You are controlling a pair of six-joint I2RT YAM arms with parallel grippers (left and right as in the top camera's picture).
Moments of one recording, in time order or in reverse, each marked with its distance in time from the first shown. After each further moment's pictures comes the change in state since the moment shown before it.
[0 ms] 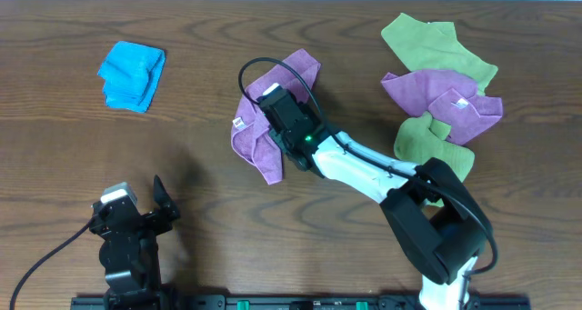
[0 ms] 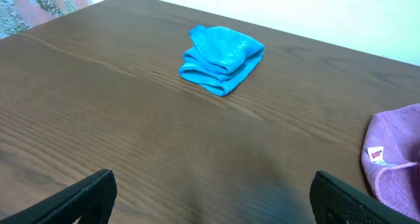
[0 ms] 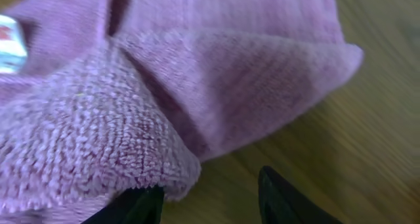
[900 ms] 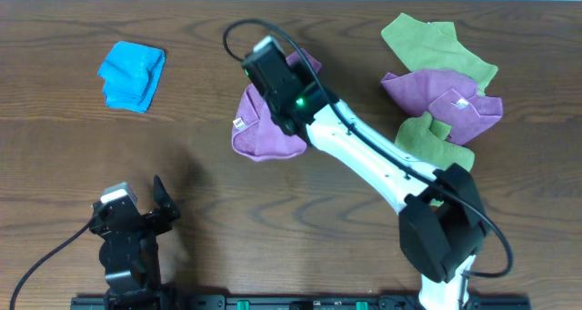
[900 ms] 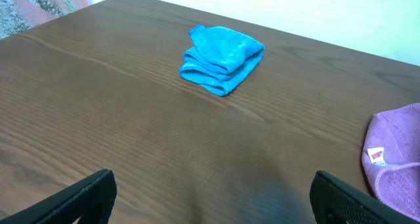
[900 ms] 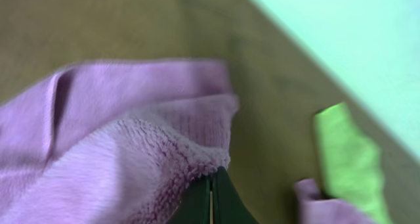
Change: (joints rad) left arm 0.000 0.000 0.000 0.000 0.000 0.000; right arm 0.001 0.012 0.431 -0.346 0.210 -0.054
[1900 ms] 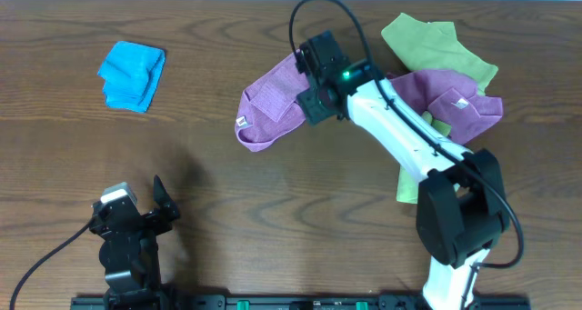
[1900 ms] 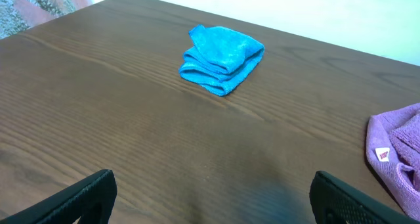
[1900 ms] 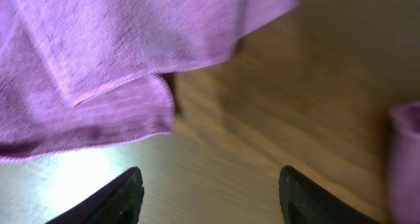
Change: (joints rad) left arm 0.000 0.000 0.000 0.000 0.000 0.000; right arm -0.218 0.000 -0.089 -0.208 -0.501 0.122
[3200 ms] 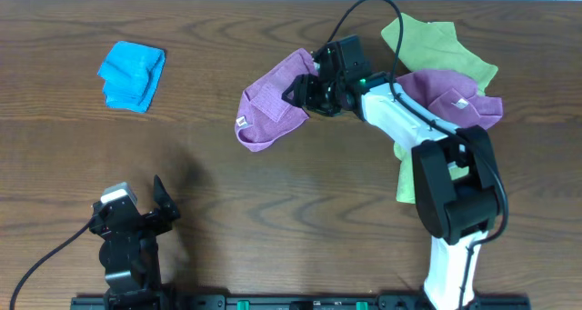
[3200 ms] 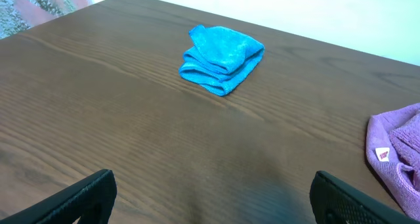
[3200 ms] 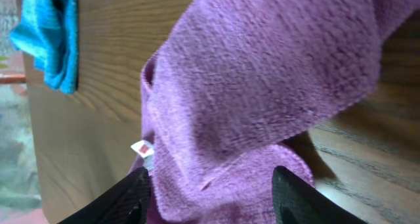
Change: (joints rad) left arm 0.000 0.000 0.000 0.000 0.000 0.000; right arm -0.129 0.115 -0.129 0.436 -0.594 0.614
